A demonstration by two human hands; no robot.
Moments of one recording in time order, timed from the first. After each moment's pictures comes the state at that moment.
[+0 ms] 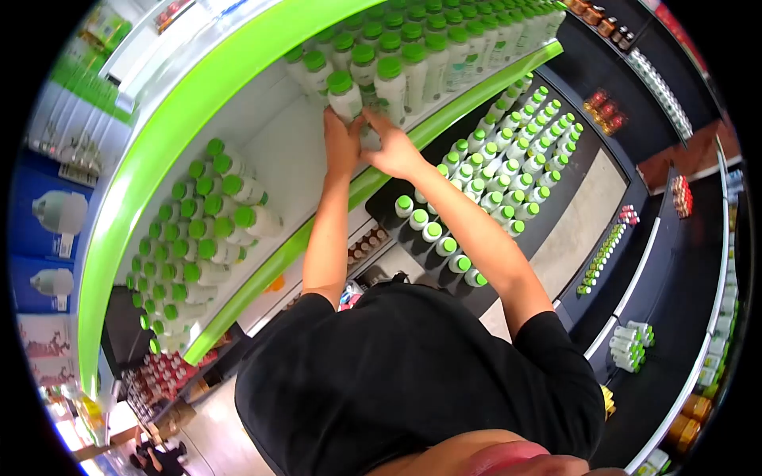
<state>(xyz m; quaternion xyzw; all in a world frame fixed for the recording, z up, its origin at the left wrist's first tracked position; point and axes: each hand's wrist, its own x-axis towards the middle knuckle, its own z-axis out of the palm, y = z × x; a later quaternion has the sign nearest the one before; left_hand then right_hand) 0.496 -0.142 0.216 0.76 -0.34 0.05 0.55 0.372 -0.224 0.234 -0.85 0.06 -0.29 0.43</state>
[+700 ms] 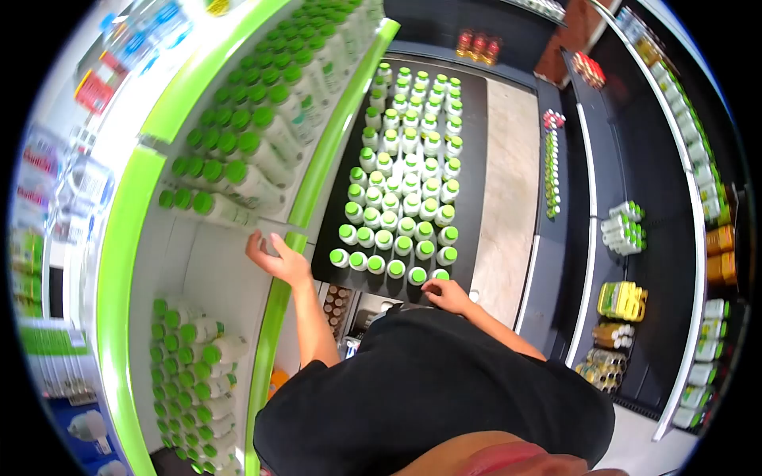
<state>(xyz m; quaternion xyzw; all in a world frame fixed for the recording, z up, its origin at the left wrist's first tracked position) 0.397 -0.153 0.192 0.67 -0.31 0.16 0.66 0.021 -0.146 0.062 -0.72 0.43 -0.15 0.53</state>
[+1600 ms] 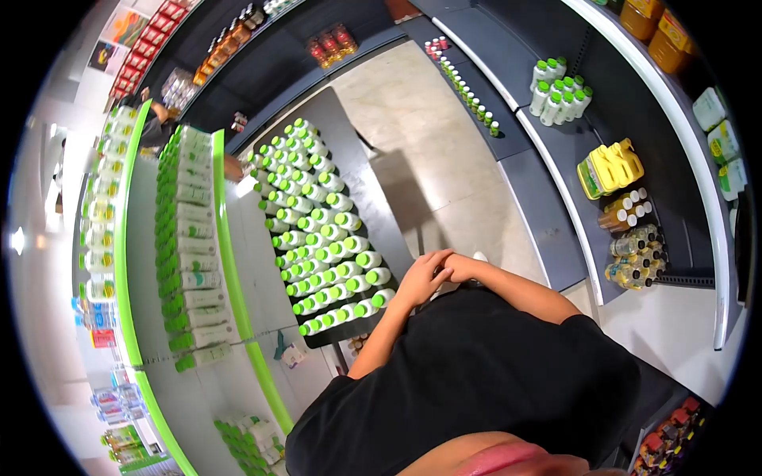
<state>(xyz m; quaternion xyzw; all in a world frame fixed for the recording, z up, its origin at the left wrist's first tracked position) -0.109 -0.198 0.148 0.35 -0.81 -0.45 0.10 -0.268 -0.180 0.037 -0.70 0.41 -0.19 0.56</state>
